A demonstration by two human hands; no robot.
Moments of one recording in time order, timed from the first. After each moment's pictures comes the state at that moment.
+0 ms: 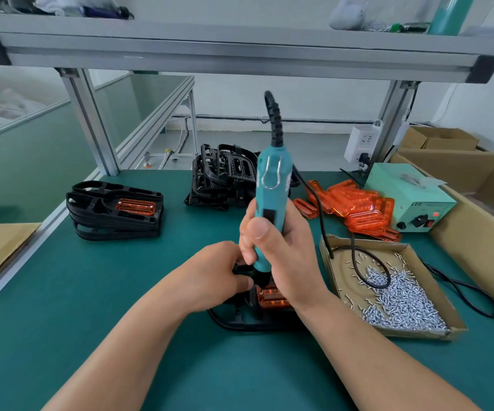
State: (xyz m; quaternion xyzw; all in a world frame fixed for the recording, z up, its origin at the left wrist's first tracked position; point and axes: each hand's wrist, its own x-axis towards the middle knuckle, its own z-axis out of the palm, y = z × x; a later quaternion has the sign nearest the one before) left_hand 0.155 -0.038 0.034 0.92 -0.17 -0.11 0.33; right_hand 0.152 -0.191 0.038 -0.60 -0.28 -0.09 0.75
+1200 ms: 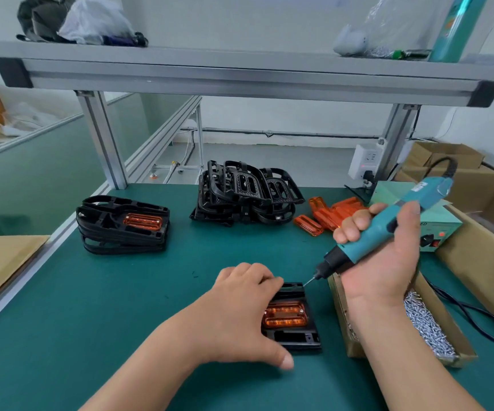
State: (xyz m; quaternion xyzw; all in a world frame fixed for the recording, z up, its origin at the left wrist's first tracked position) left_hand 0.131 -0.057 0.028 0.95 -0.30 -0.03 0.13; right_hand 0.177 -0.277 0.046 -0.35 -0.08 -0.21 0.91
